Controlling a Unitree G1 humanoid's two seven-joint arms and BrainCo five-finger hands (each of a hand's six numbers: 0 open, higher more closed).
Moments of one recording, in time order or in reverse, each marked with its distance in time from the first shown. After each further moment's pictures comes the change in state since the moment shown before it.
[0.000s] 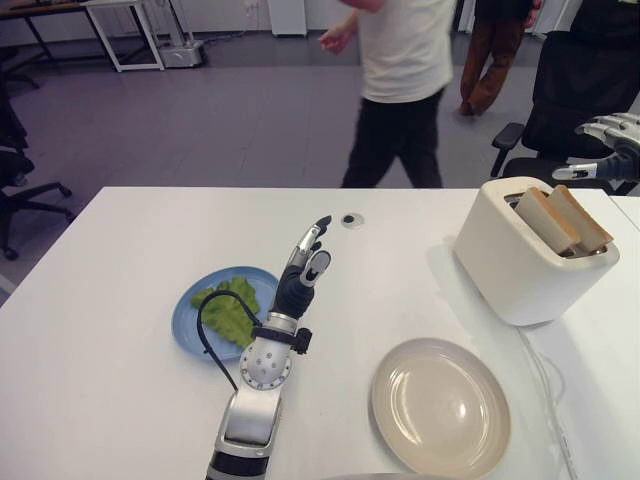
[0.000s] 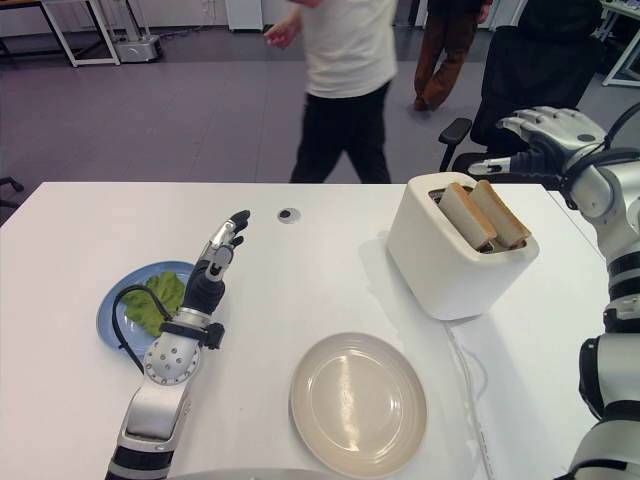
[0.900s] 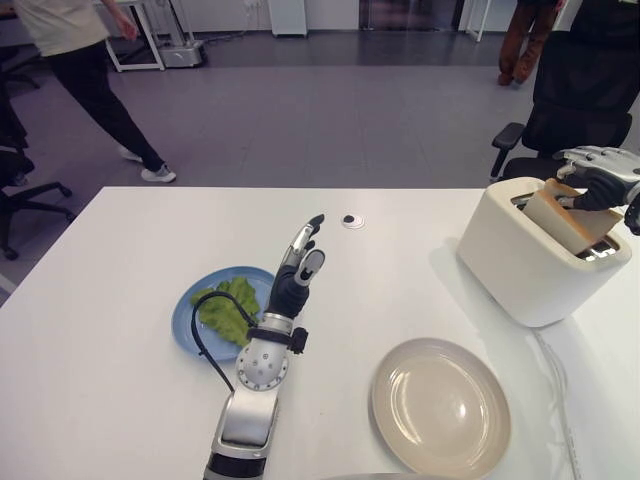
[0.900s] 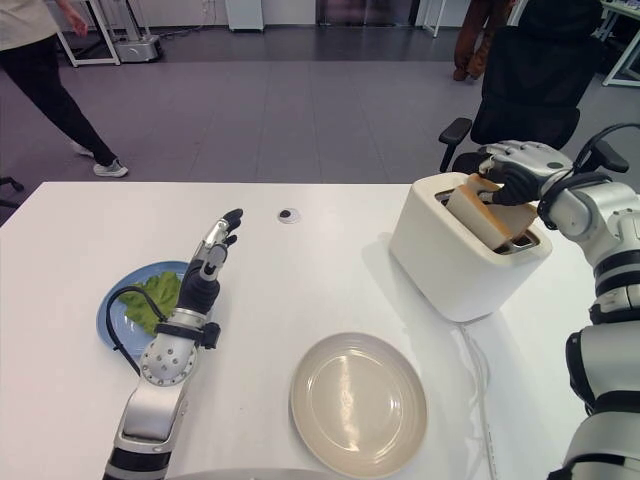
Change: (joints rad) left arm 0.011 0.006 0.012 -0.011 0.002 0.003 0.021; right arm -0.052 0.045 0.128 0.184 0.059 -0.156 -0.078
